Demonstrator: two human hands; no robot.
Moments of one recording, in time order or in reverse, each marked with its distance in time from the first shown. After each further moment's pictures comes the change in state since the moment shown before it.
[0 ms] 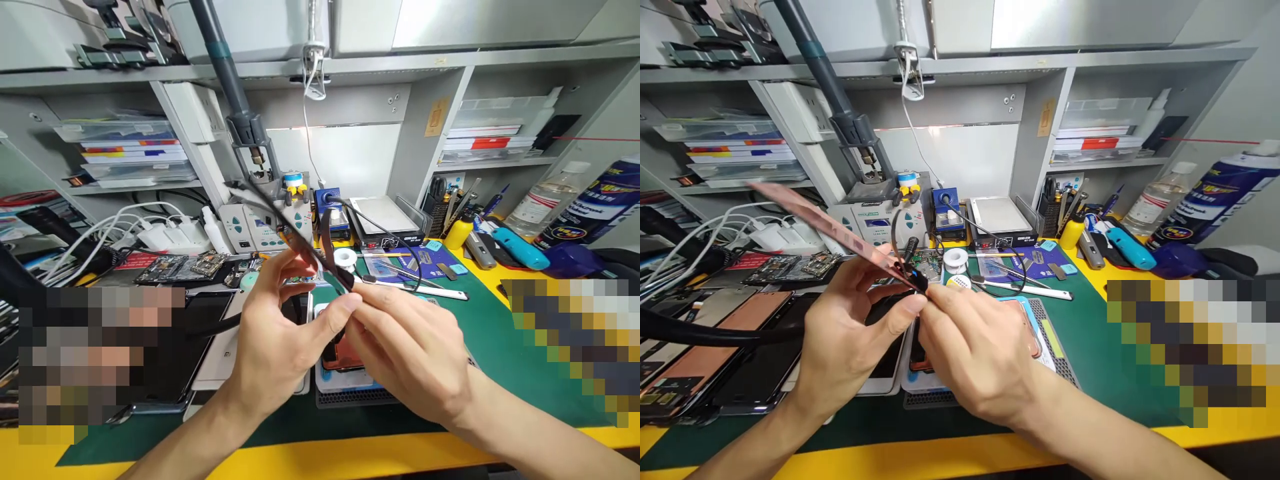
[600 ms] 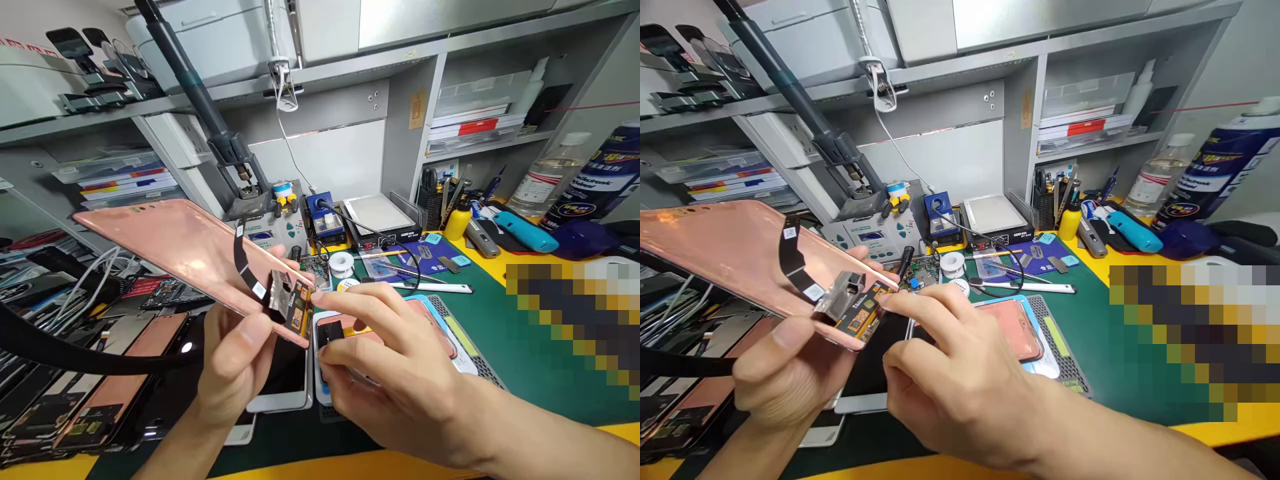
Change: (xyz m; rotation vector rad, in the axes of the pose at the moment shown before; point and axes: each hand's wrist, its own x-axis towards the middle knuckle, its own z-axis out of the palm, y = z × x) left_hand 0.013 0.006 -0.019 -0.591 -0.065 -0.180; right_hand 0.010 -0.011 0.000 0.300 0.061 0.137
